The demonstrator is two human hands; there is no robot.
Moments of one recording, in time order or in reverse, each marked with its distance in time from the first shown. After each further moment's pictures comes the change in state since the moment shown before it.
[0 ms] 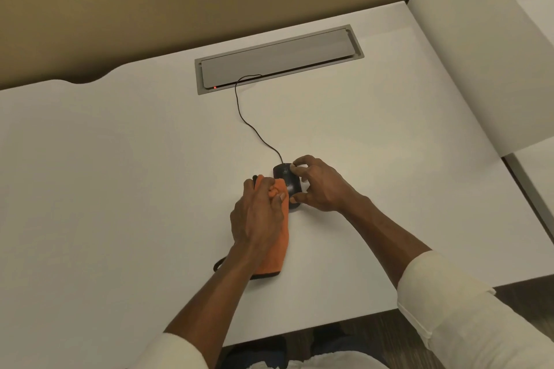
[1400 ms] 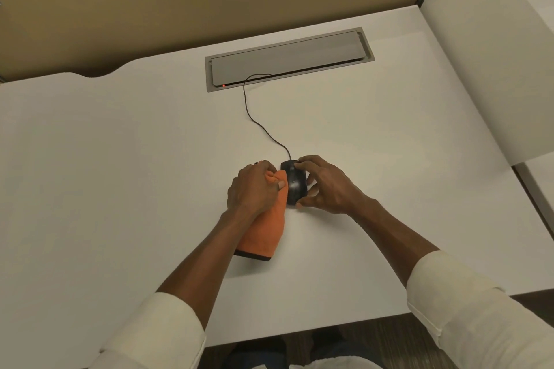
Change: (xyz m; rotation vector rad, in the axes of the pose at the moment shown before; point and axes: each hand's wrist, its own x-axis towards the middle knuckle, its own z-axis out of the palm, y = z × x) left_hand 0.063 -0.010 -0.014 0.021 -0.147 -0.036; right_hand -0.002 0.010 0.002 0.107 0.039 -0.117
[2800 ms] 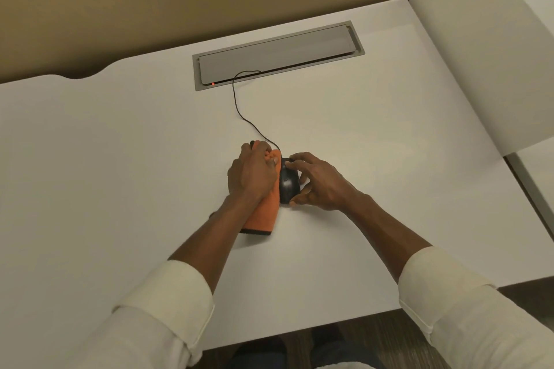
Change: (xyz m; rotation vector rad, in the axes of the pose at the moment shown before) left_hand 0.022 0.025 0.003 0.027 0.090 0.030; right_hand 0.001 -0.001 -0.001 -0.009 -0.009 0.008
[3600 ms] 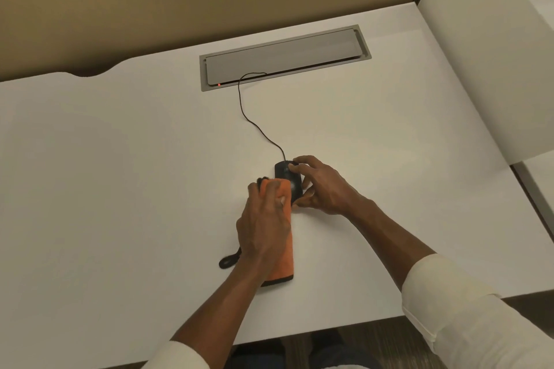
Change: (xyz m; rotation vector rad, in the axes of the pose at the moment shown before) left_hand -0.101 -0.001 0.027 -0.028 0.155 0.009; right_hand 0.000 0.003 0.001 -0.005 -0.005 -0.018
